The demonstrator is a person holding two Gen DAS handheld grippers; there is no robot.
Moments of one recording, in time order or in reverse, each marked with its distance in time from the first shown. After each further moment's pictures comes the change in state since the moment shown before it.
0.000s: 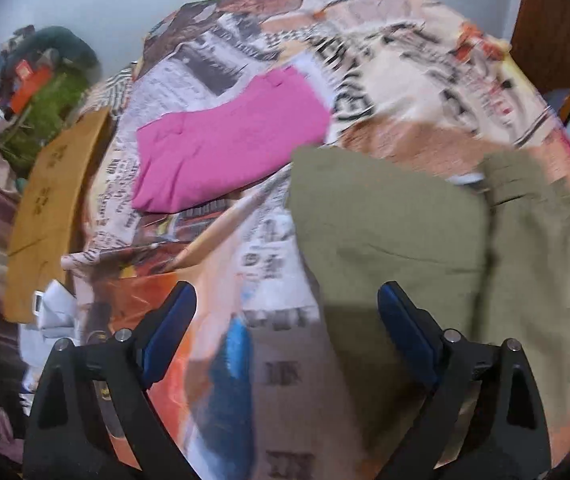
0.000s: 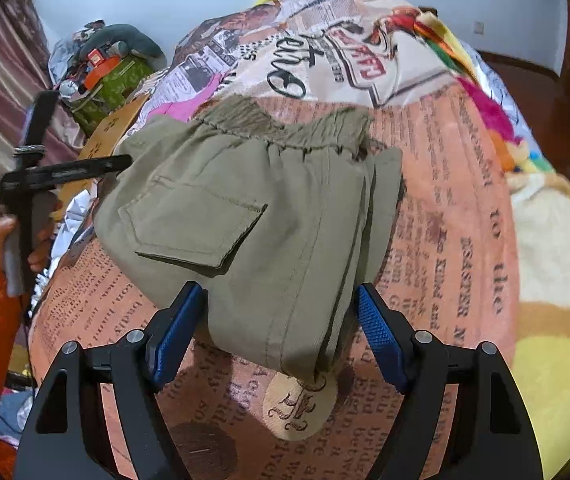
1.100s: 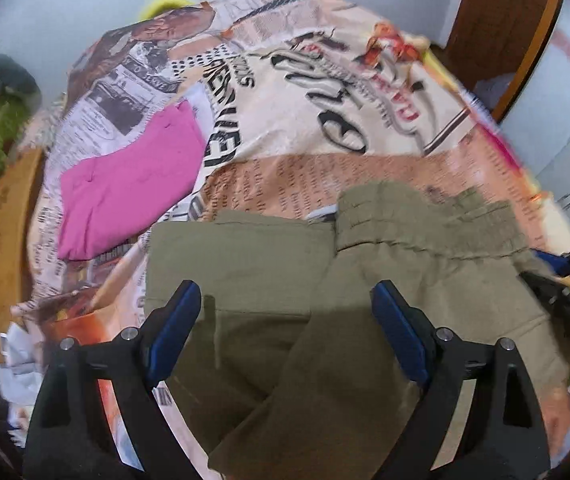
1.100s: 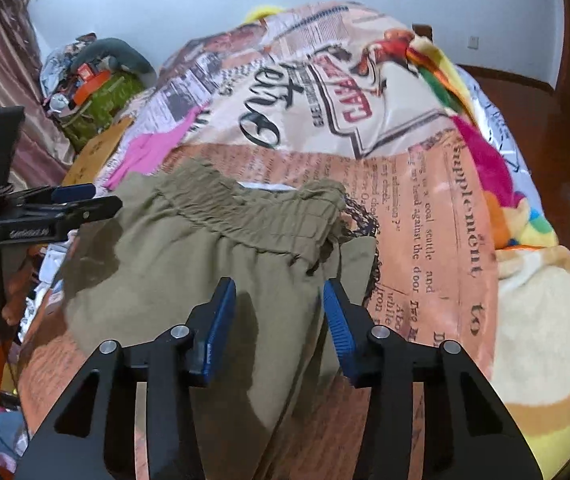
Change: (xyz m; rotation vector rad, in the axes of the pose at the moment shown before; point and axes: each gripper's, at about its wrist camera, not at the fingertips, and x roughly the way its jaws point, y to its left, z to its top) left arm -0.026 -0.083 0.032 0.126 -0.002 -0.158; right arm 0.023 -0.030 0.062 -0.021 -0.025 -0.047
